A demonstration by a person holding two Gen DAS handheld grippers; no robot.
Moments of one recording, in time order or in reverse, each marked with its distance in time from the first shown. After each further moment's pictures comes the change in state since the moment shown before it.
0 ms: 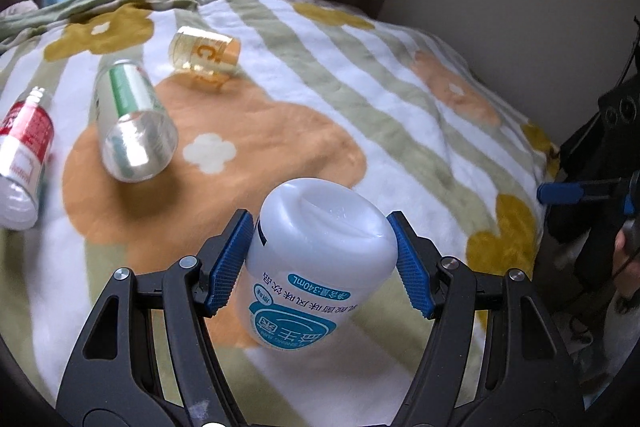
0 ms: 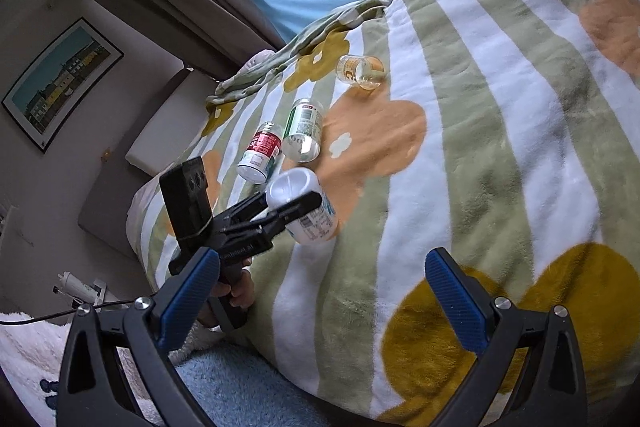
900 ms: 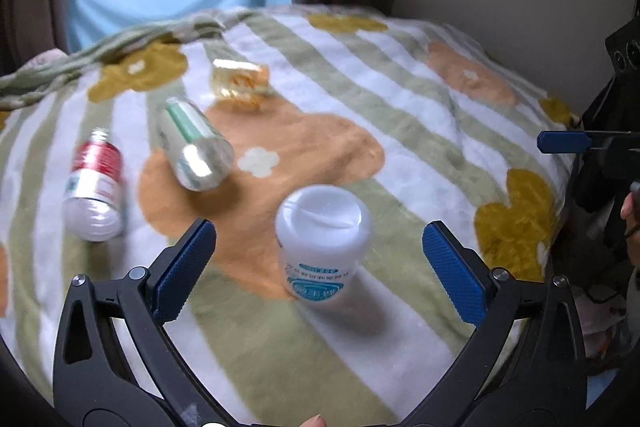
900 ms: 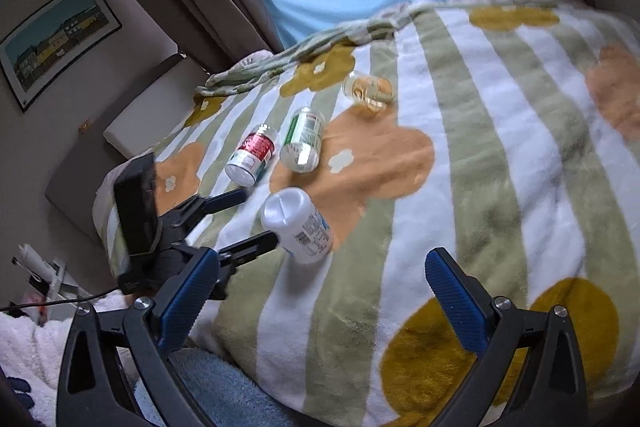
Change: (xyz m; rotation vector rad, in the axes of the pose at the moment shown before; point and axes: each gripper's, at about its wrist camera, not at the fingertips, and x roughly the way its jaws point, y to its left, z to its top) left arm -0.071 -0.019 0.003 0.116 -0.030 0.176; right arm 0.006 0.051 0.000 -0.171 -0.066 -0.154
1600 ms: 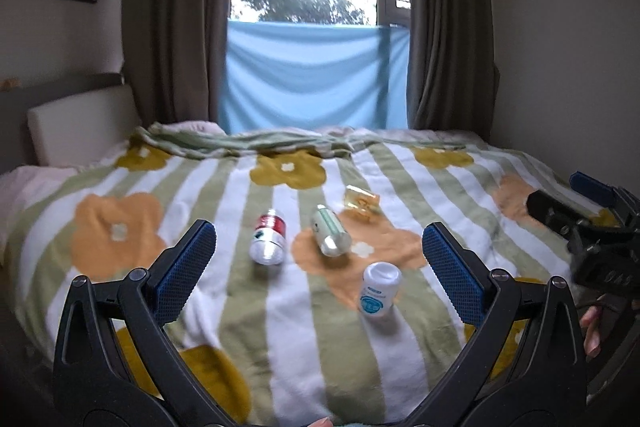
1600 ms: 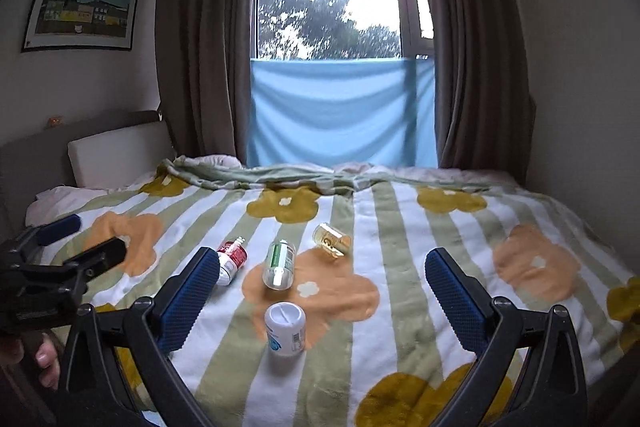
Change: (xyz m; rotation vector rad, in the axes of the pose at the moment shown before) left arm -0.234 -0.050 -0.006 -0.172 -0.381 0.439; right arm -0.088 0.149 -0.013 -0.286 -0.469 -0.381
